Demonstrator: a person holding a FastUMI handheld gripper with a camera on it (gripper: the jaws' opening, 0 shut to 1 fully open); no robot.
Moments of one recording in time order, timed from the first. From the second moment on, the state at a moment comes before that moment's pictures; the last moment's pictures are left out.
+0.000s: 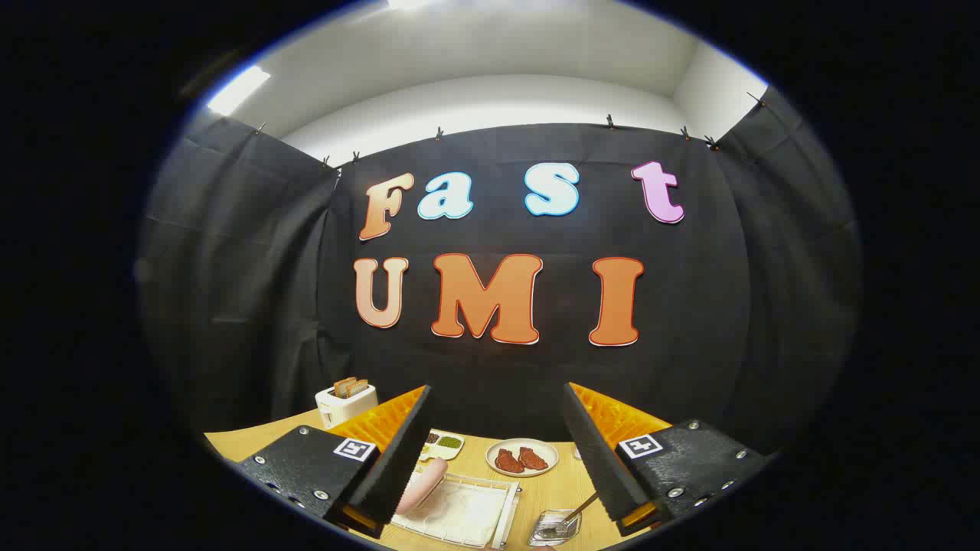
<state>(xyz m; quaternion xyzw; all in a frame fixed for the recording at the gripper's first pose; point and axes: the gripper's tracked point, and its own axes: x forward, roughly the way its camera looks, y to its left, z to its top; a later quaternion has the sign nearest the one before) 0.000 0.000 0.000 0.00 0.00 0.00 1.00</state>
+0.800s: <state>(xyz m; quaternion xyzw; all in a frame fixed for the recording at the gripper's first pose) 0.000 0.014 -0.009 -0.01 0.02 0.01 1.00</state>
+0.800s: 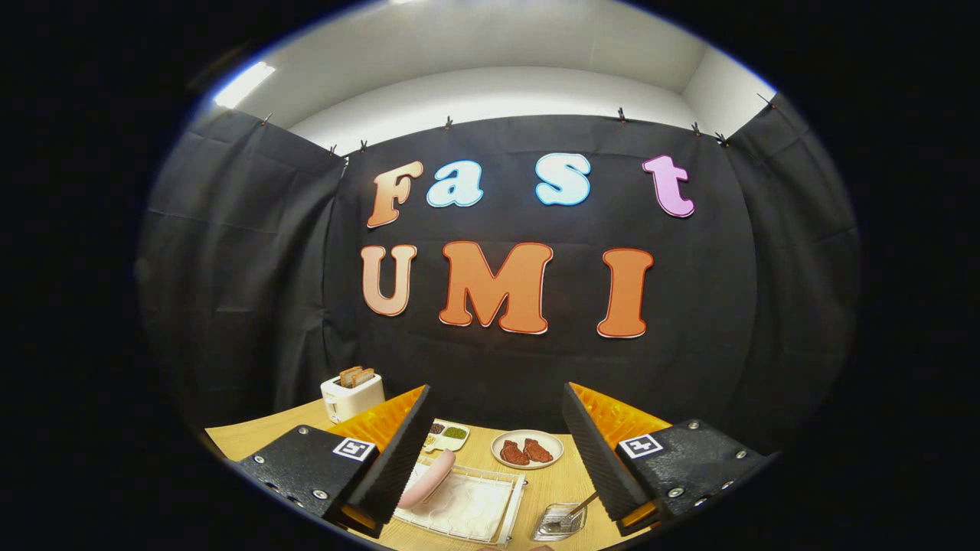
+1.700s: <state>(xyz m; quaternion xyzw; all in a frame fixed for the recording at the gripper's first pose) 0.008 0.020 -0.012 0.00 0.05 0.01 1.00</state>
